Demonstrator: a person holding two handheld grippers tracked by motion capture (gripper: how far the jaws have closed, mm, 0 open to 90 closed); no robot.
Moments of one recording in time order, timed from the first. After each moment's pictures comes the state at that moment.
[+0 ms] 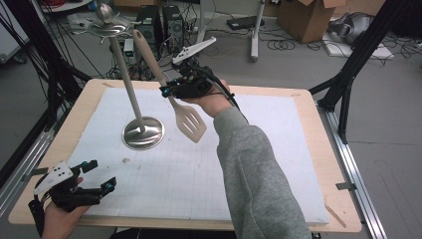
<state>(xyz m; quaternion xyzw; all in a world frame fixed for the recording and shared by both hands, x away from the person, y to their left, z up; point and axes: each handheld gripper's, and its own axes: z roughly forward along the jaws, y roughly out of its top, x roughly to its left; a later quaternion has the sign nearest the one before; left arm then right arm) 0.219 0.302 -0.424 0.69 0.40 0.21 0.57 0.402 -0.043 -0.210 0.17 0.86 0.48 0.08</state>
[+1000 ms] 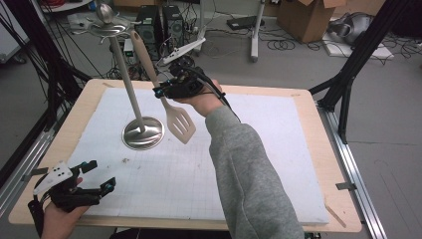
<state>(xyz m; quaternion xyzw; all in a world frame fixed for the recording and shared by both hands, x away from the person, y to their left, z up) 0.219 0.303 -0.425 0.69 0.40 0.21 0.57 0.406 -0.024 -0.214 0.17 0.86 0.47 0.07</state>
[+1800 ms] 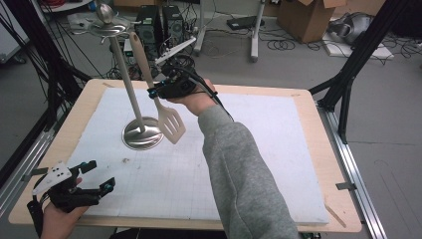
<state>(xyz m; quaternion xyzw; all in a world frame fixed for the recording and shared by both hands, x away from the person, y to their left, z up) 0.218 0.304 -0.425 0.69 0.40 0.21 0.57 0.409 -0.008 -0.216 0.18 0.87 0.46 0.07</state>
